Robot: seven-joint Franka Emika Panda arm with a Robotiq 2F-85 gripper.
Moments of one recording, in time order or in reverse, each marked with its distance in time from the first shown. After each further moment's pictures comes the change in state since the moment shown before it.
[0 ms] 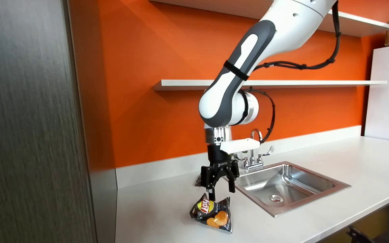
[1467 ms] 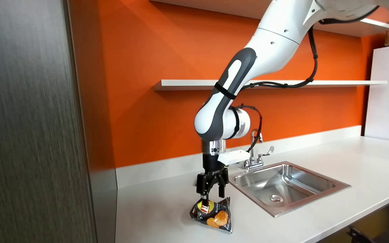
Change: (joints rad) arm -0.039 0.193 0.000 0.119 -0.004 0.122 -0.193
